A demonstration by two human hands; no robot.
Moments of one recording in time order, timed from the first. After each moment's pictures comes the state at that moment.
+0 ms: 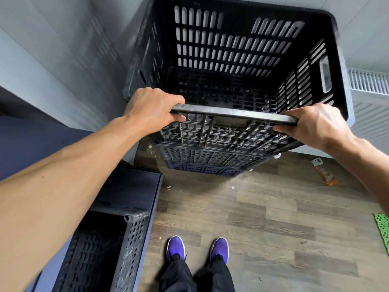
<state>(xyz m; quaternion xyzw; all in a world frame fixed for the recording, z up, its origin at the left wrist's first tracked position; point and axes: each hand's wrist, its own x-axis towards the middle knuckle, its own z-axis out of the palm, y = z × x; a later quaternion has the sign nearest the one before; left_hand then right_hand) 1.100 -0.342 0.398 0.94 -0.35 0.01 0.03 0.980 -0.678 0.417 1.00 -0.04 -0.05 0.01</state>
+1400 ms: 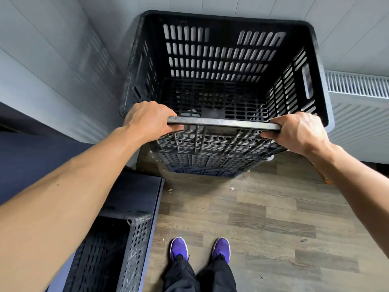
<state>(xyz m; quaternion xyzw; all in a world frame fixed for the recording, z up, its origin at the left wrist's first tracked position) 1.096 -0.360 0.424 0.96 -0.28 -0.10 -0.01 0.982 -0.685 0.417 1.00 -0.06 -0.07 -0.01</state>
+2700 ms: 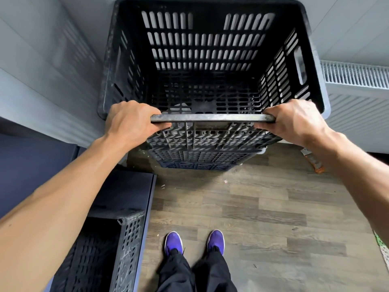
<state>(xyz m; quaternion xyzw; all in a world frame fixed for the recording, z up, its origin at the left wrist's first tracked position) 1.088 -0.353 0.409 0.96 -0.26 0.00 0.02 0.986 -0.686 0.435 1.00 0.00 -0.09 0.00</state>
